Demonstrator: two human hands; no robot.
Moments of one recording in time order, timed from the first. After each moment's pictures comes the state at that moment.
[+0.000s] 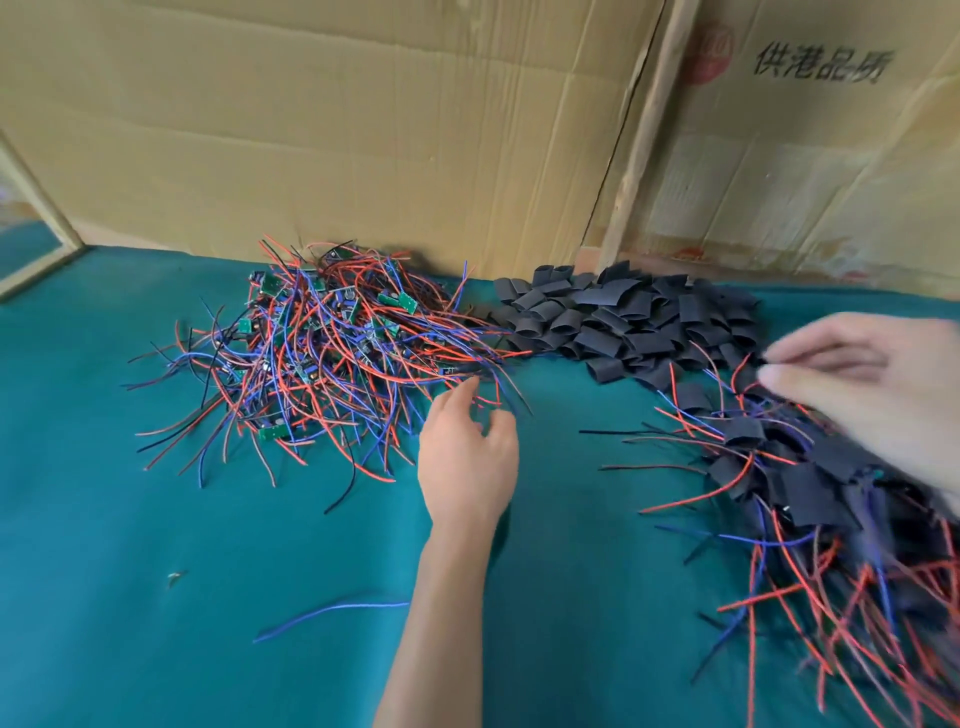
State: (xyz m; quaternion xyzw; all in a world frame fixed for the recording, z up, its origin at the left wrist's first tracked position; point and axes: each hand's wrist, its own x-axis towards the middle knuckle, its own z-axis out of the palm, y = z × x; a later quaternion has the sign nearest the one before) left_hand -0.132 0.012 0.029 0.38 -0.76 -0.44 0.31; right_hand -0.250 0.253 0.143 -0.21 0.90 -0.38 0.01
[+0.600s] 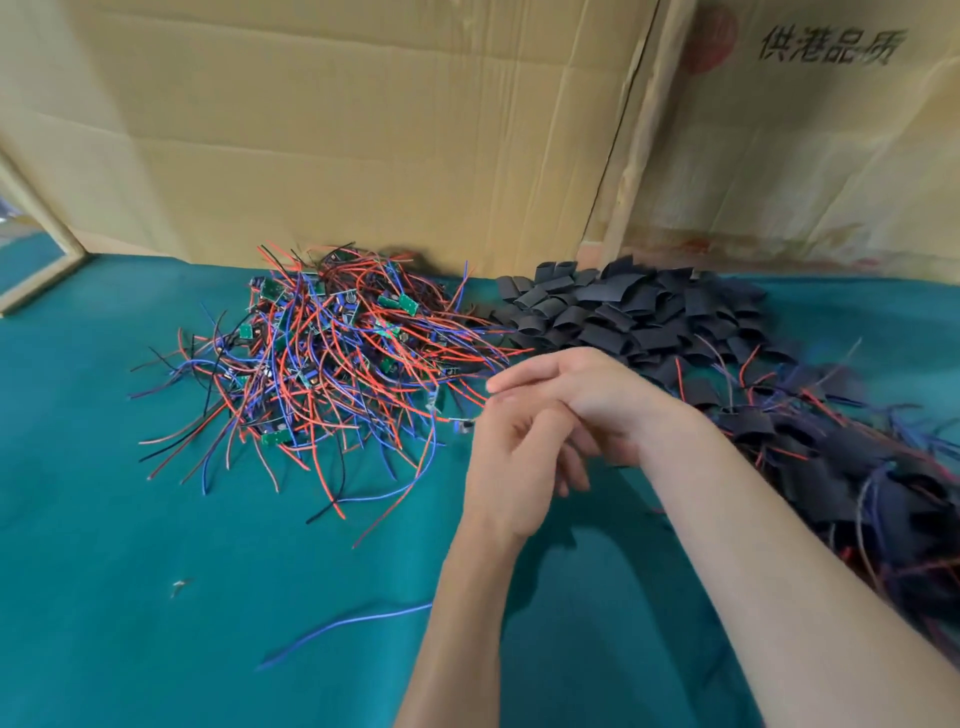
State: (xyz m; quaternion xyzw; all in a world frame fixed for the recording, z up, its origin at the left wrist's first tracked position) left_hand -0.130 0.035 0.040 0.11 -0.69 -0.66 0.26; right_hand -0.228 0.089 0.086 -0.21 0.68 -0.56 0.43
